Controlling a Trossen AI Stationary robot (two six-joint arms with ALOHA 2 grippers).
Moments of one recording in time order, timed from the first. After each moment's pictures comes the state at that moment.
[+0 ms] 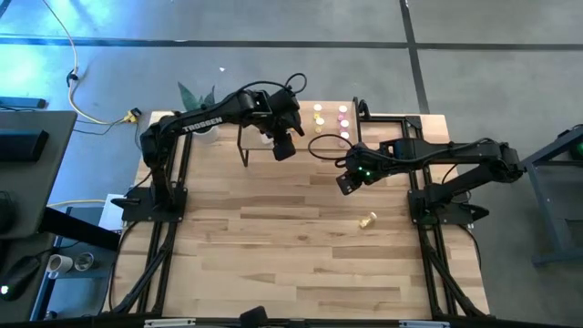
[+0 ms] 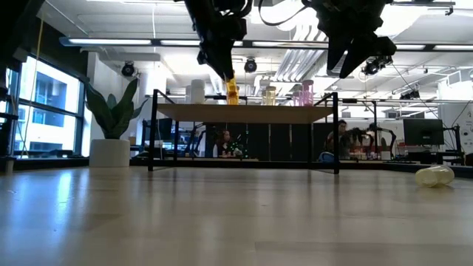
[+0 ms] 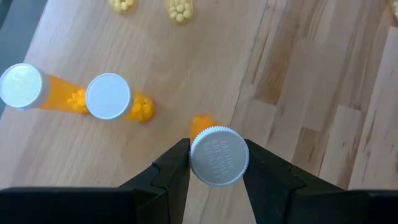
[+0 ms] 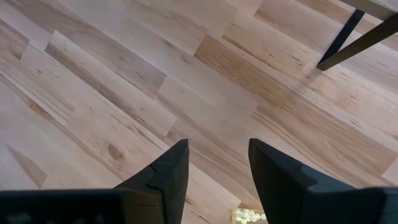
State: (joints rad) left arm 0.49 1.87 1.87 -1.09 -0.03 0.09; right arm -0.04 1.30 1.20 -1.03 0.13 0.94
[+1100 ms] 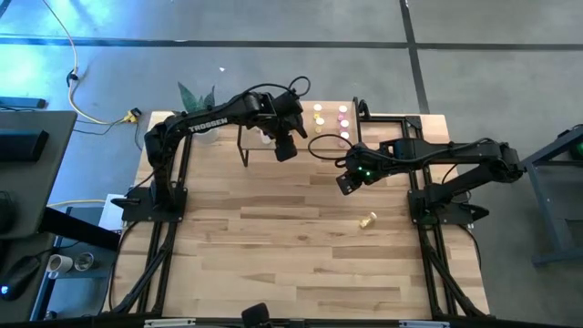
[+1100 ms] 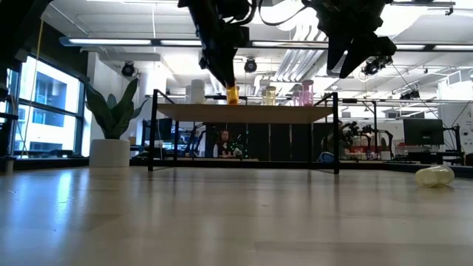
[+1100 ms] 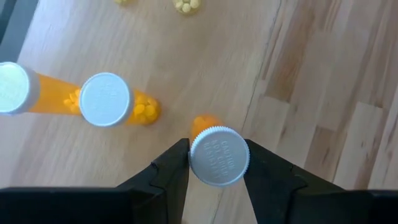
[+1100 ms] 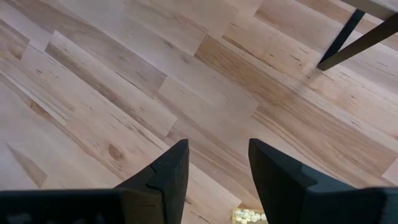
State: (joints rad) left arm 0.49 1.91 1.87 -1.08 -0.06 0.10; right arm -0.04 1.30 1.20 -1.03 0.13 0.94
